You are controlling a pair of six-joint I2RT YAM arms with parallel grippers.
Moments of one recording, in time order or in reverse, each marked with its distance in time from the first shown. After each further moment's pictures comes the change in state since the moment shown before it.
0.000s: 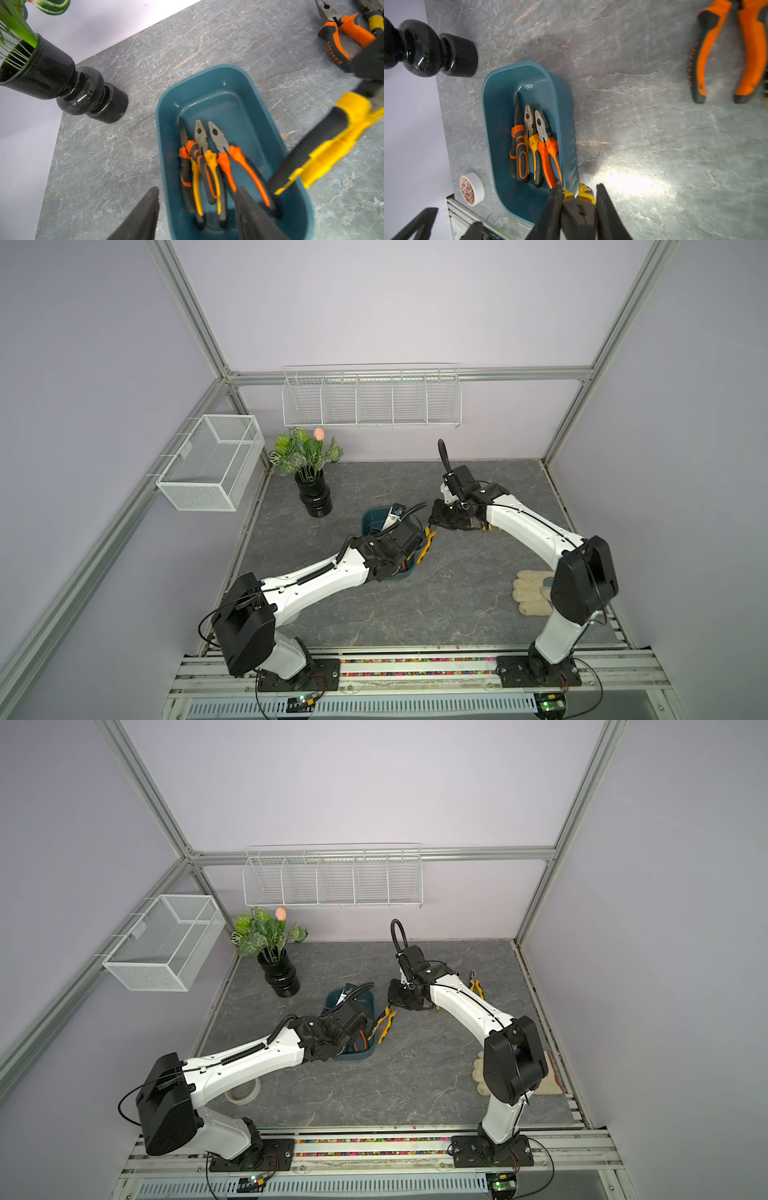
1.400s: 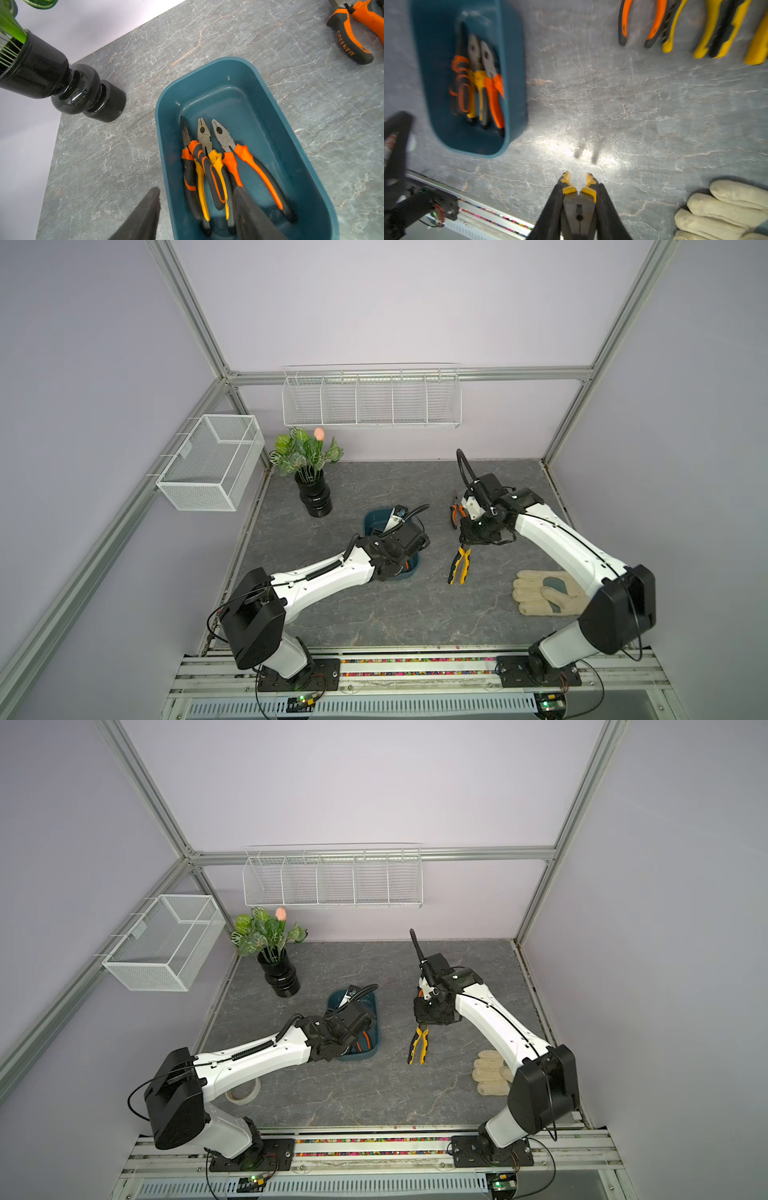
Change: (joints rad) left arm 0.000 0.045 0.000 0.017 -0.003 0.000; right arm -0.068 -0.164 -0.094 -0.296 0.069 -0.315
